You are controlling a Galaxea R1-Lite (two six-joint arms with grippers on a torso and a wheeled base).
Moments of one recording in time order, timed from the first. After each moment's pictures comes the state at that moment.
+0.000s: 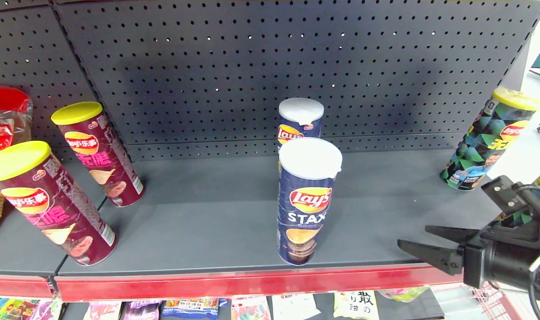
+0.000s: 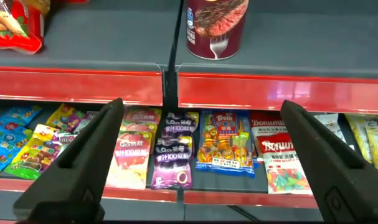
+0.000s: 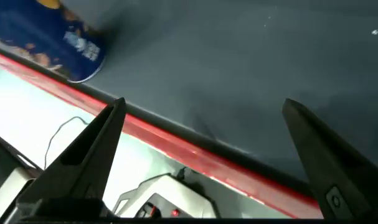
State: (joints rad) left arm 0.12 0.09 0.00 0.00 -0.04 -0.01; right arm 0.22 1.30 -0.36 -0.47 0.37 0.09
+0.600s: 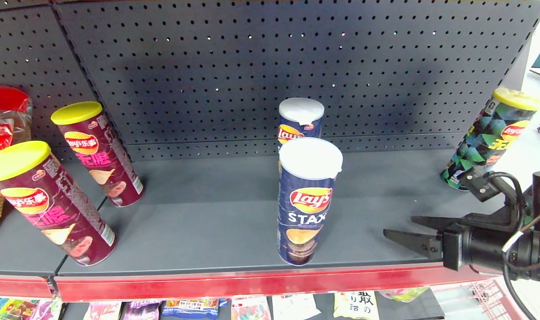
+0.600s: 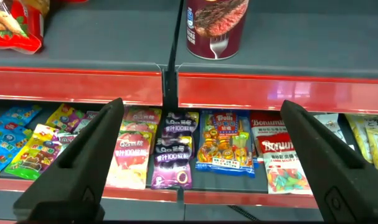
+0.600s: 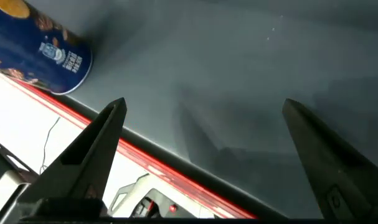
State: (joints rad) left arm 0.12 0.09 0.00 0.00 -0.04 -0.01; right arm 0.24 1.39 -0.42 -0.49 0.37 0.07
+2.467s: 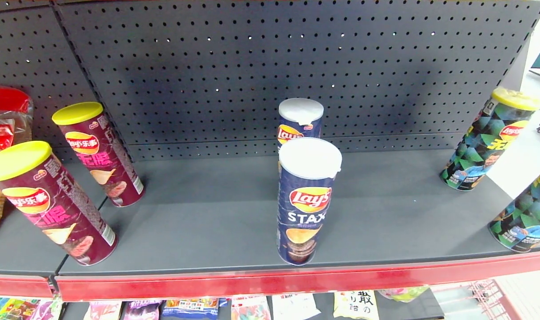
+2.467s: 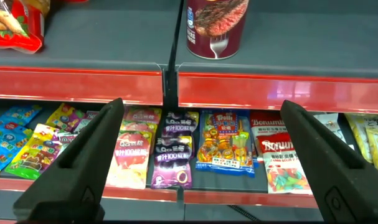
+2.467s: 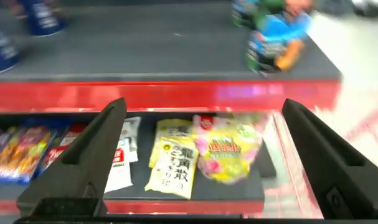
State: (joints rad) left arm 0.12 0.09 0.00 0.00 -0.04 -0.01; right arm 0.00 0.00 -0.01 -0.05 0.14 -0.05
